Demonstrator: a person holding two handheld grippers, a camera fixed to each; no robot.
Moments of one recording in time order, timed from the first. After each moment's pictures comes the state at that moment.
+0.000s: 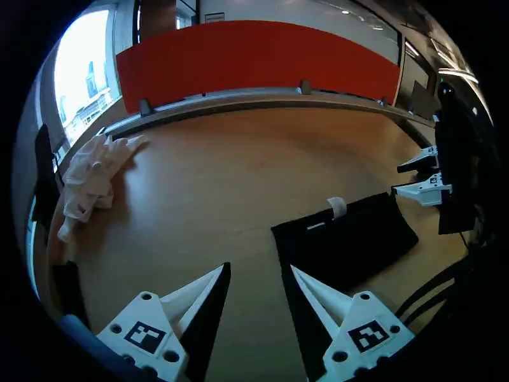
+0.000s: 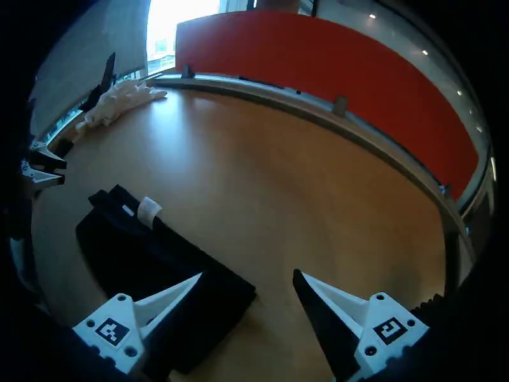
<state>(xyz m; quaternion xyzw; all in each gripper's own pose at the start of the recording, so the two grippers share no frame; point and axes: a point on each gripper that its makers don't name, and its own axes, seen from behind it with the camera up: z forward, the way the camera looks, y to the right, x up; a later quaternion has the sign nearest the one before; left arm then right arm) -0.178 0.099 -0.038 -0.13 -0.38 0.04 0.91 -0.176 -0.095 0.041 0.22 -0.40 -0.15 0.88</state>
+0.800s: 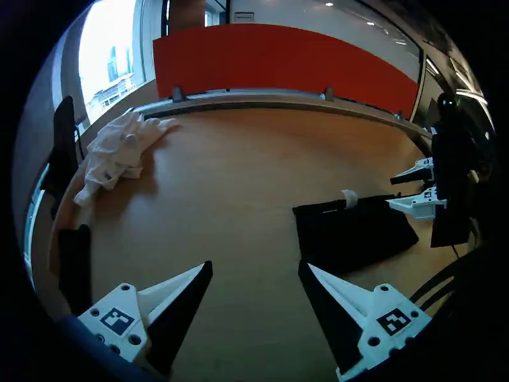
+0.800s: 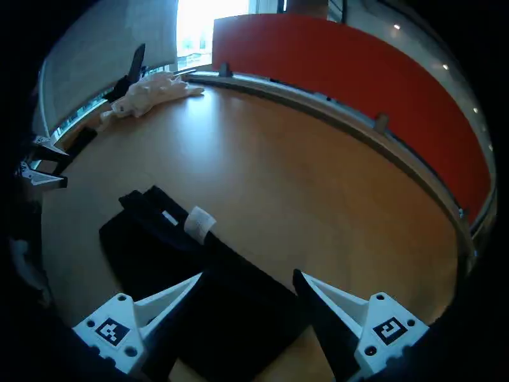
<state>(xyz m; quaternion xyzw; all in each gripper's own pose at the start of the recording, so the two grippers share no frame) -0.171 0.056 -0.088 -0.08 -0.39 0.00 0.92 -0.183 -0.167 0.025 0.29 -0.39 -0.17 0.86</state>
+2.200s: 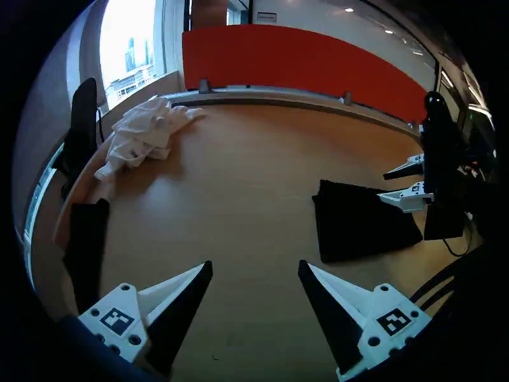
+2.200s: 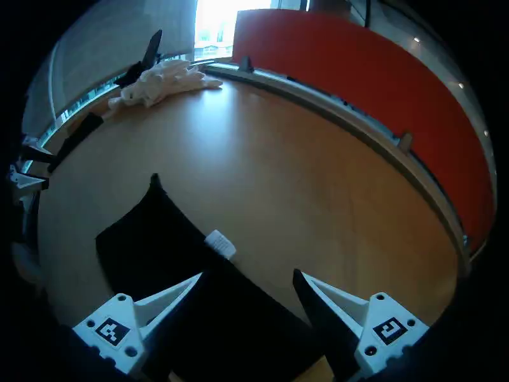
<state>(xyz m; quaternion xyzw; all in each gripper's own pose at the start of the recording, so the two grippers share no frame) -0.170 0.022 -0.121 -0.03 -0.39 -0.02 0.92 -0.186 -0.206 0.048 0.31 -0.39 -0.20 0.84</state>
